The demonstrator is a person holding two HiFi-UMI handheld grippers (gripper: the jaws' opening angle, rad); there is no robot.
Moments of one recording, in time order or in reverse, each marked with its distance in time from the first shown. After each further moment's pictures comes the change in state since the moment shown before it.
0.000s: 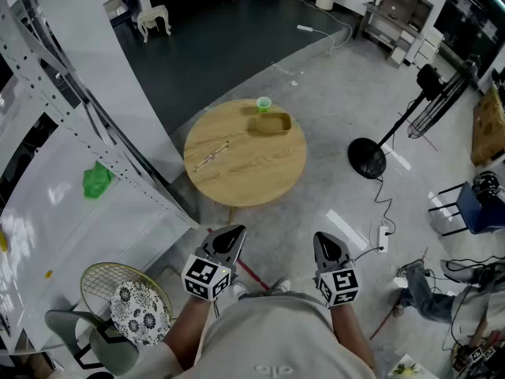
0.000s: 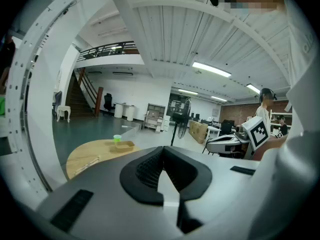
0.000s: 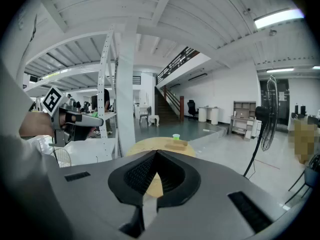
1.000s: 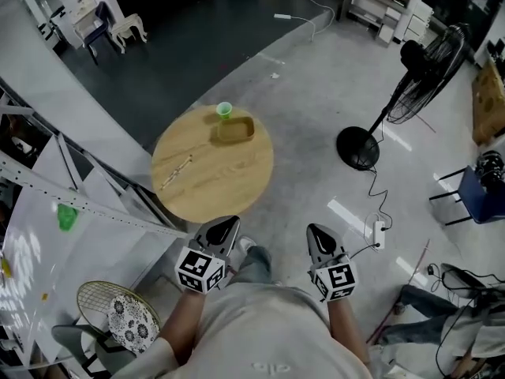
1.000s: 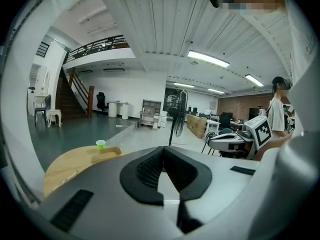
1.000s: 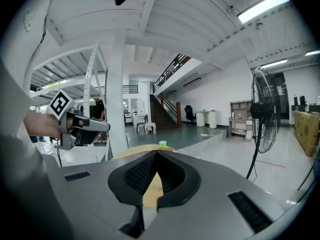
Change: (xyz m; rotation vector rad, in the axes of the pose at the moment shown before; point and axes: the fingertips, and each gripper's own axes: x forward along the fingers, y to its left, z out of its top) left arm 0.190 -0.056 0.029 0.069 0.050 -0.021; right arm 0.017 -0.181 -0.002 0.047 -0.102 0.020
